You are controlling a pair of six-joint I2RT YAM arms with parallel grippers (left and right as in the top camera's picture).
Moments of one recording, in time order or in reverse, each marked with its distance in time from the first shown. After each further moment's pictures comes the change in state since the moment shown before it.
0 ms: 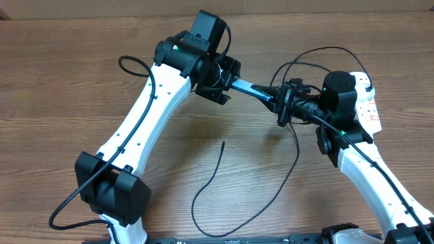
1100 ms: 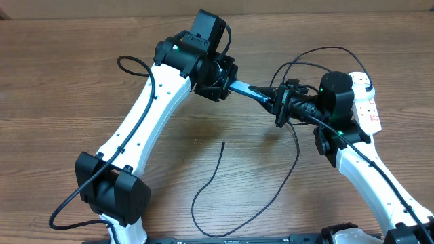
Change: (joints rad) left arm 0.000 0.000 0.000 0.005 -0.024 0.000; right arm 0.017 0.005 0.000 0.005 0.004 0.000
